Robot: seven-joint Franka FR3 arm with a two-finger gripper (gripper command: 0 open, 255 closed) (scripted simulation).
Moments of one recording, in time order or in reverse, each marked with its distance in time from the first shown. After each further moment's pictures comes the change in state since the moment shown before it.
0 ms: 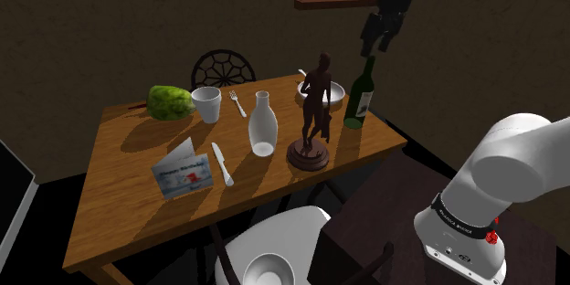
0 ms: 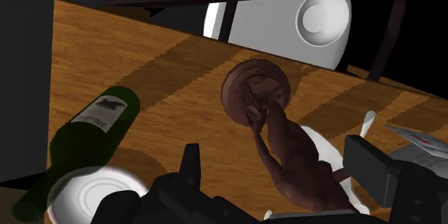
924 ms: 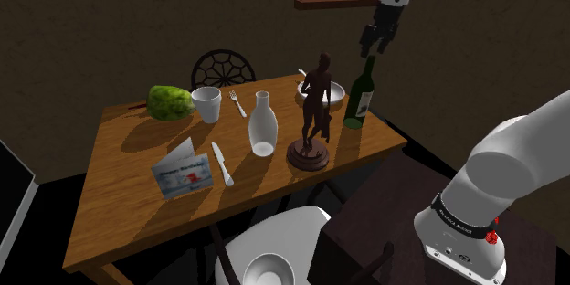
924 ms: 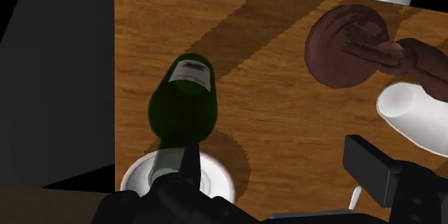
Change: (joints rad) arm -0.103 0.321 -0.198 0.100 -0.077 0.237 -0.166
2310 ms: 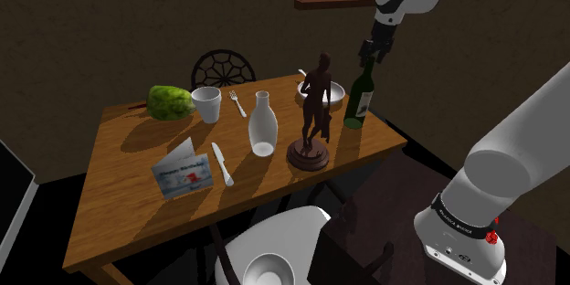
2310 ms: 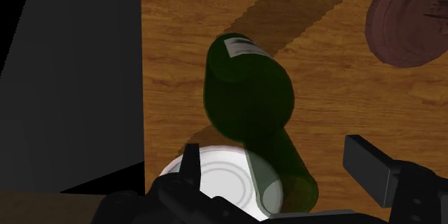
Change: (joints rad) arm -0.036 0.215 -0.091 0.038 0.031 0.183 -0.094
